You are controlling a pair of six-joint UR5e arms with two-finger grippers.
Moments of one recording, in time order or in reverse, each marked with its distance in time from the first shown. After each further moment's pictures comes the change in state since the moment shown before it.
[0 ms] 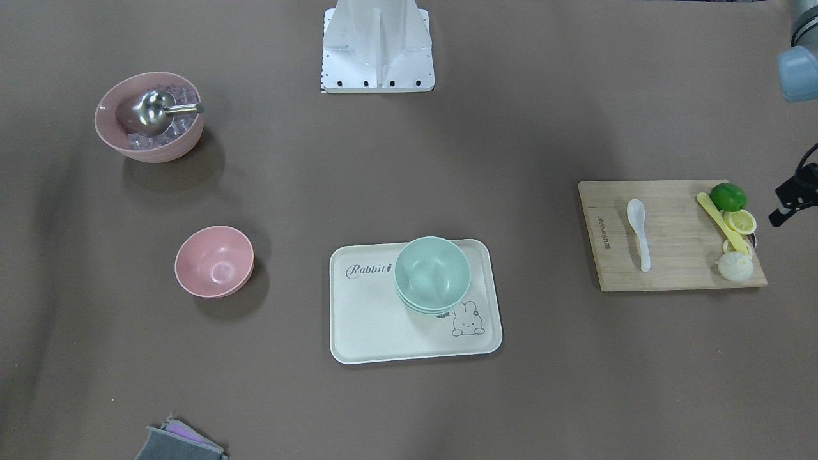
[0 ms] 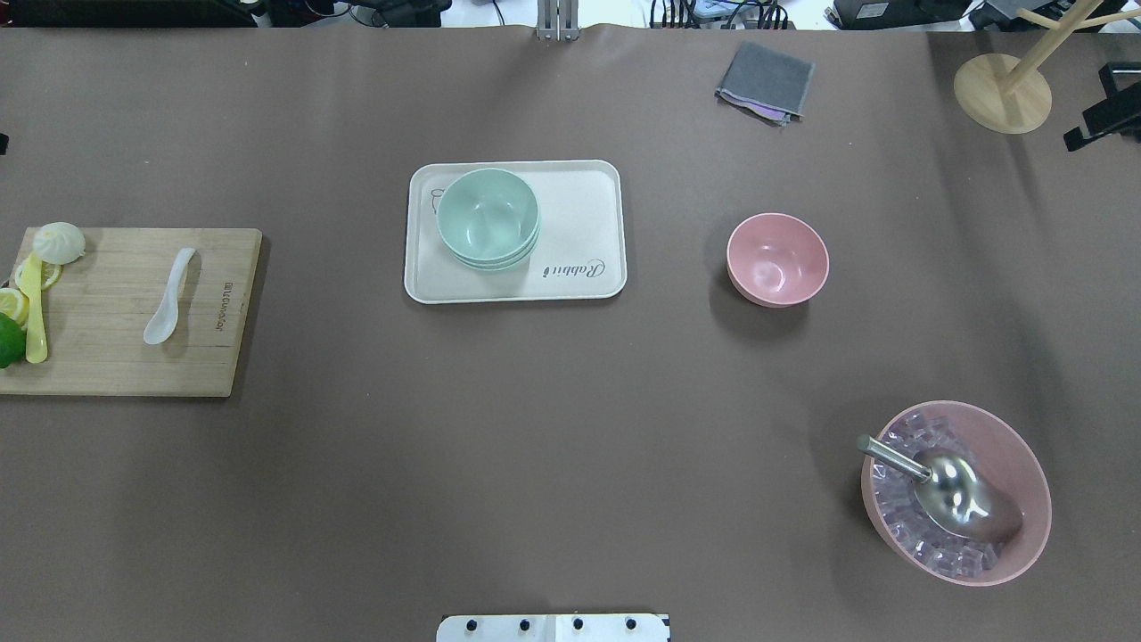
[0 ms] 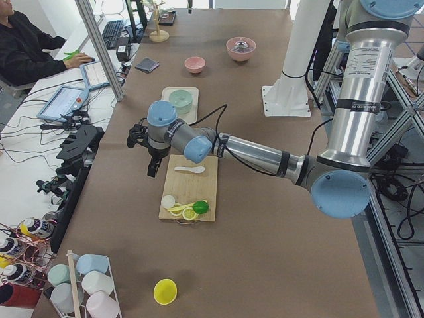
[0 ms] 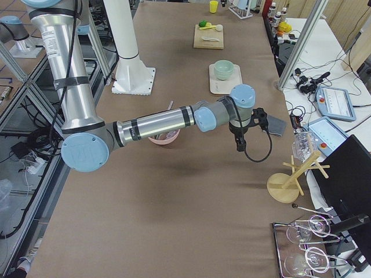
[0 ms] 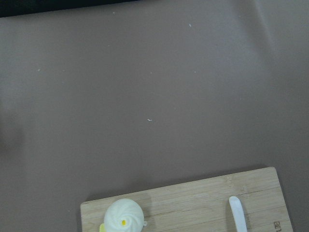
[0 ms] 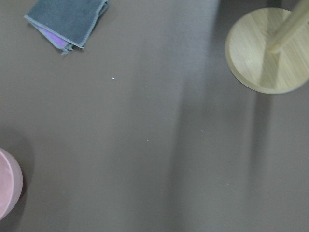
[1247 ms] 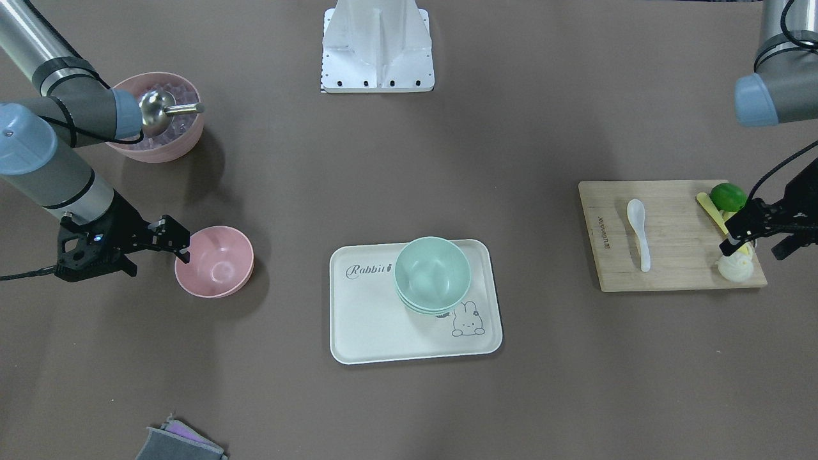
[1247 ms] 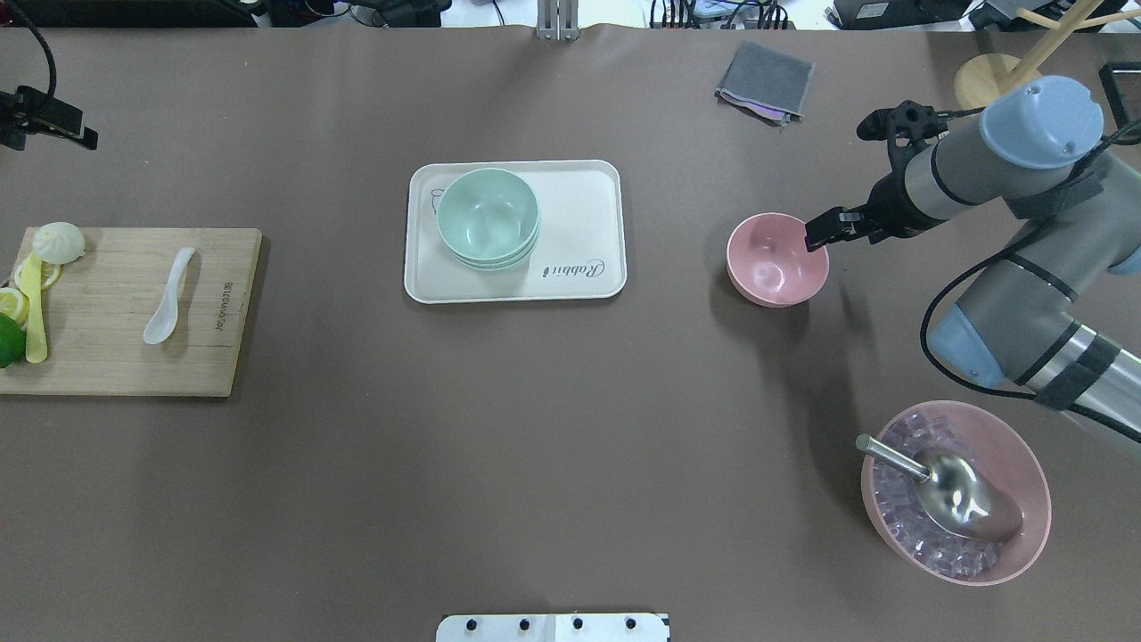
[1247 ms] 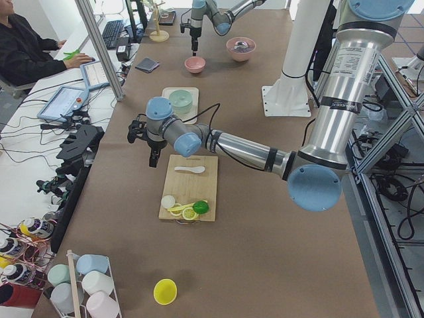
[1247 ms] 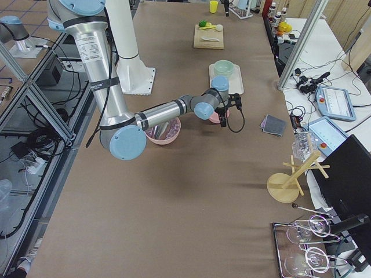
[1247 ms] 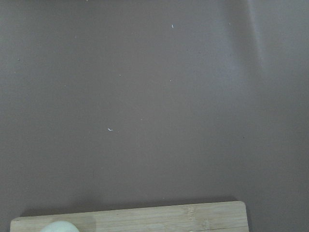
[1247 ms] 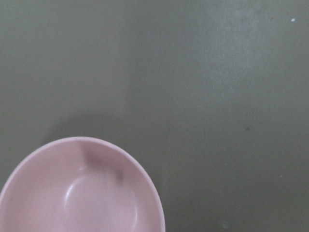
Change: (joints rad) left arm 0.081 -0.066 0.059 -0.088 0.040 -0.244; right arm -0.461 0.070 -0.048 0.283 -0.263 0.525
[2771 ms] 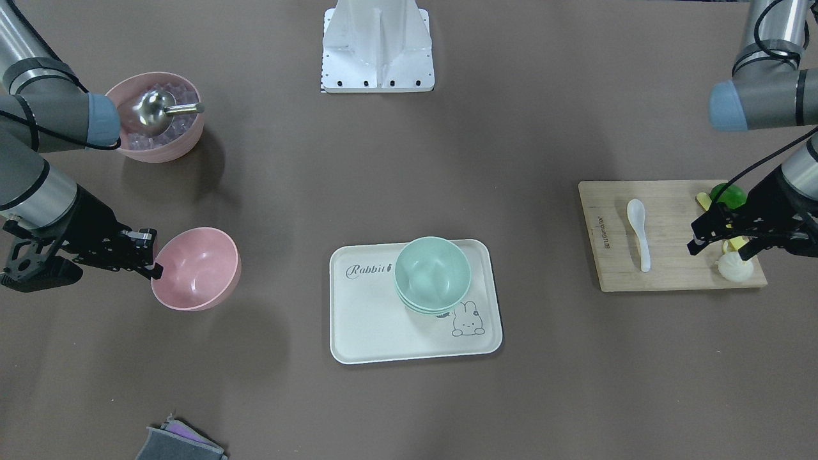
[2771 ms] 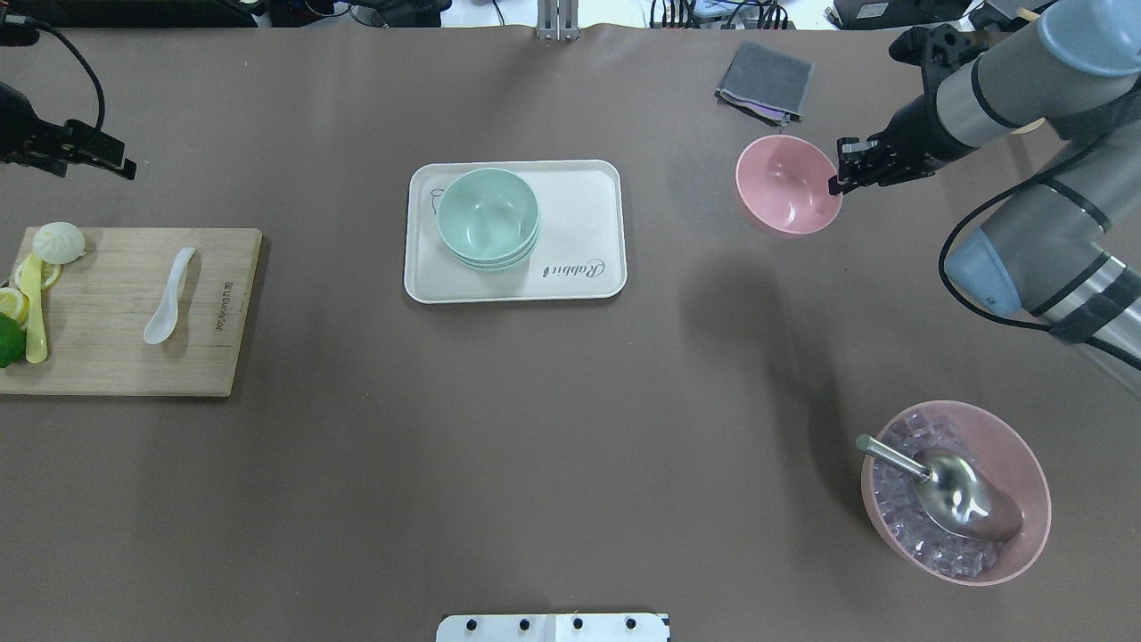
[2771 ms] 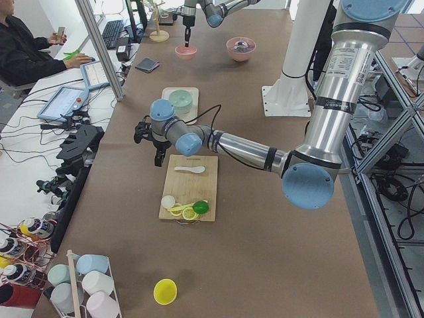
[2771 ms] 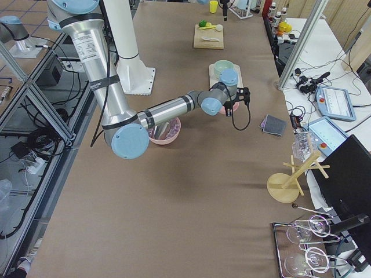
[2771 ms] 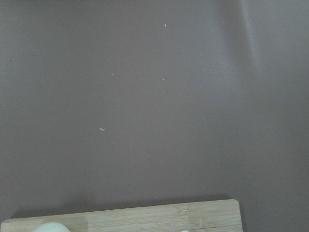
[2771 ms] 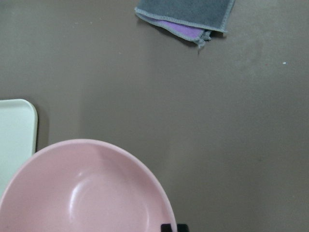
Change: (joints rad) left arm 0.090 -0.006 0.026 -0.002 0.025 -0.002; right arm 0.141 0.096 0.001 0.002 0.174 0.177
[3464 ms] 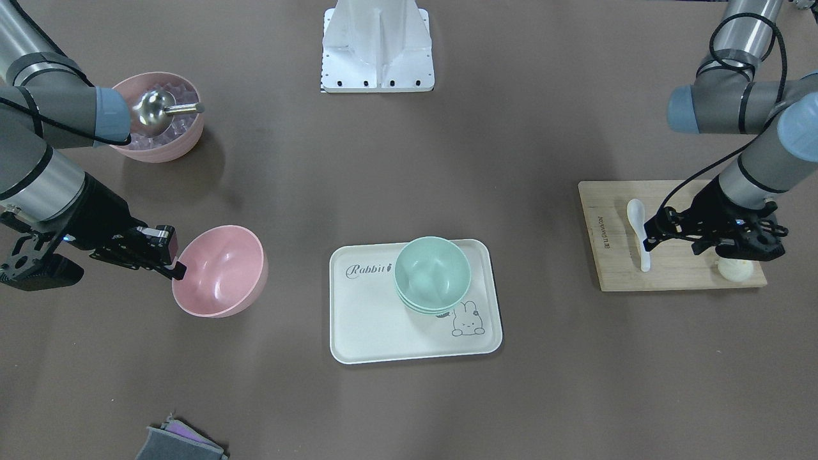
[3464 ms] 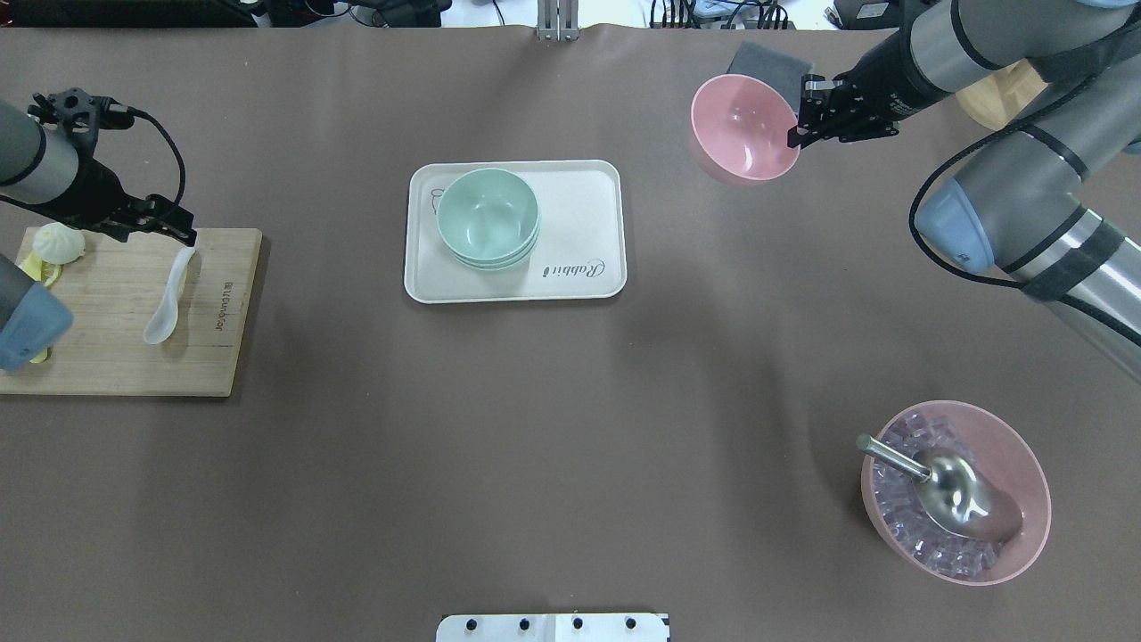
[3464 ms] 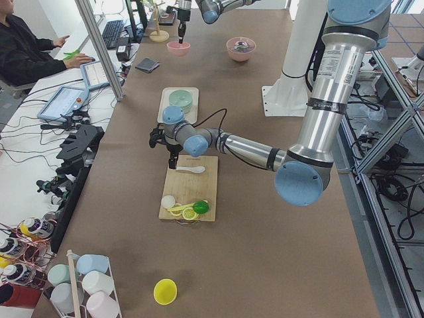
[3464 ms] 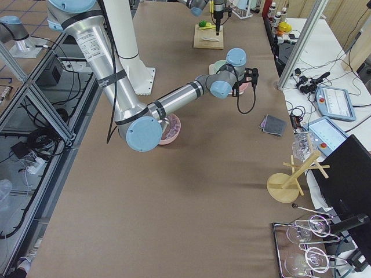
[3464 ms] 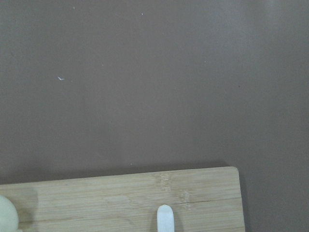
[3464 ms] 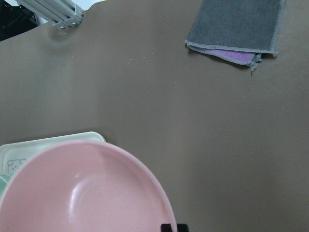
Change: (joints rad) left arm 0.156 0.009 0.025 0.002 0.083 -0.078; right arm 0.006 0.097 0.007 0.002 0.019 0.156
